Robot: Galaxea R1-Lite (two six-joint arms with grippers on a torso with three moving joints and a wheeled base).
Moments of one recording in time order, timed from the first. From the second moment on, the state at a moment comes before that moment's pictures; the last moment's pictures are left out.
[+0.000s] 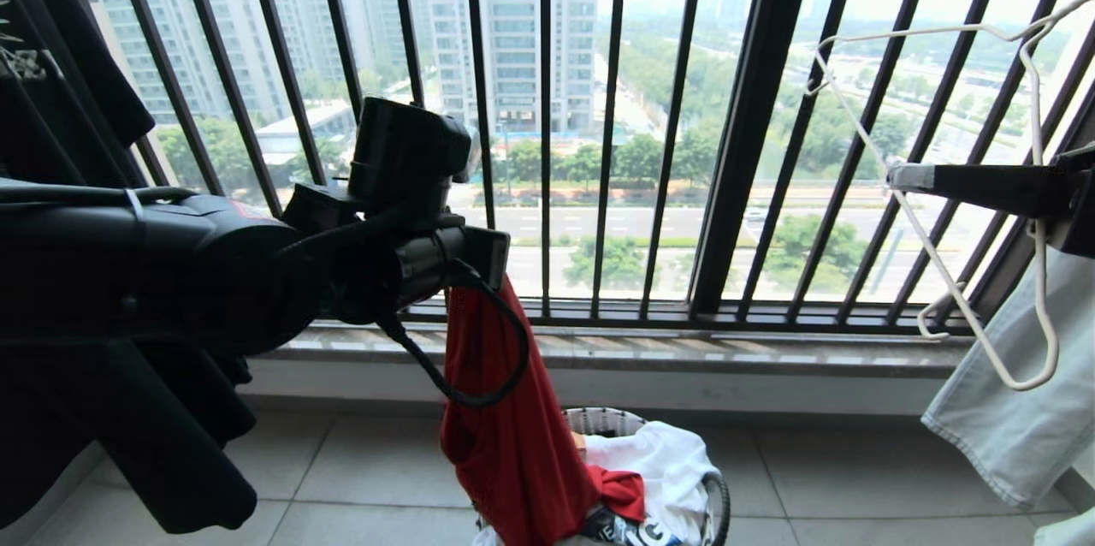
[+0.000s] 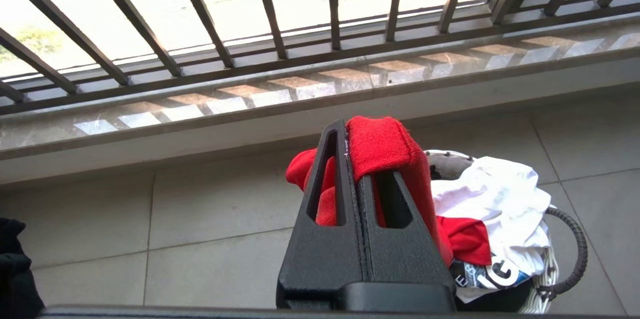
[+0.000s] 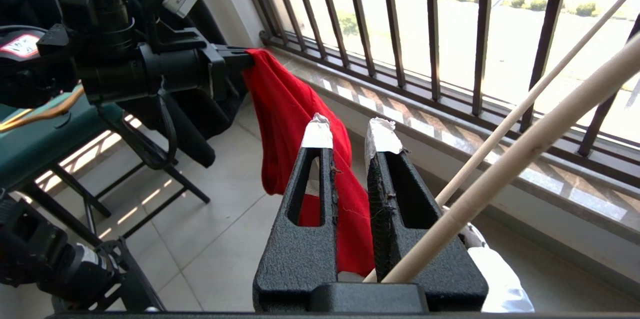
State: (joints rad) left arm -0.64 1.76 -1.28 -0.12 0.40 -0.10; right arm 0.00 1.25 -0.98 -0.19 0.78 0.20
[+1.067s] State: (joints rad) left arm -0.54 1.84 -1.48 -0.04 0.40 -0.26; right arm 0.28 1.37 -0.91 -0.13 0.74 0.08
